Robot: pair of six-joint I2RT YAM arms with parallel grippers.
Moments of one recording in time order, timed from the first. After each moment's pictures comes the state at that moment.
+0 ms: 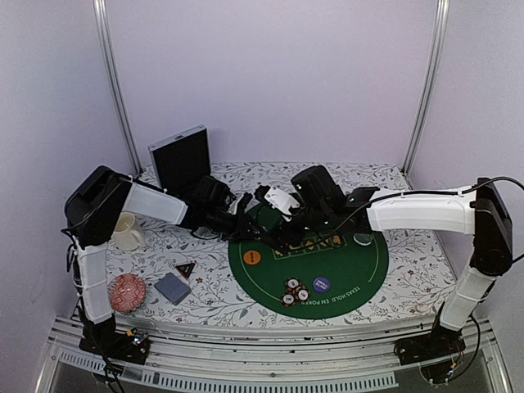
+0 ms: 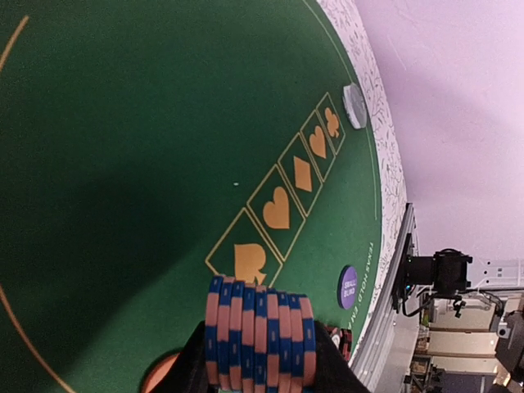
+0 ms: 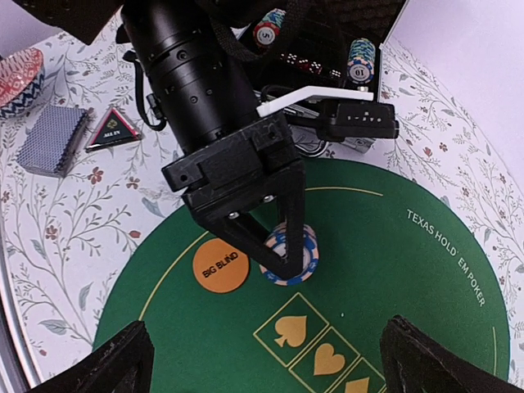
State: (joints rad) left arm -0.59 2.03 1.18 0.10 0.69 -0.60; right arm 0.95 1.71 1.24 -0.20 0.01 -0.18
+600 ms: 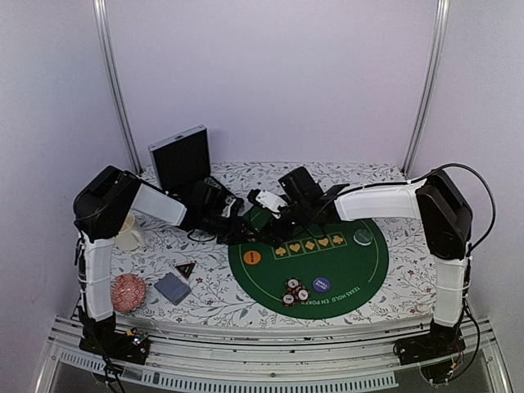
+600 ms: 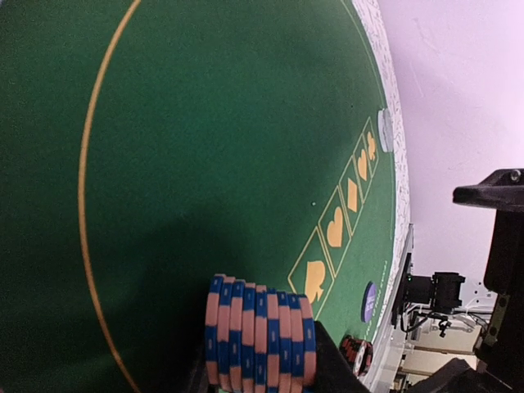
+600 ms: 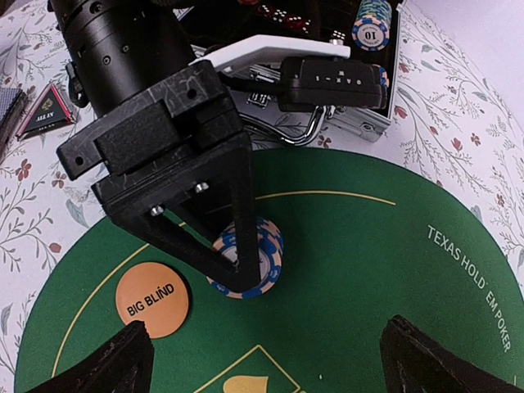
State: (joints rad) left arm -0.52 2.14 1.18 0.17 0.72 -0.65; right arm 0.84 2.03 1.45 -0.18 -0.11 -0.28
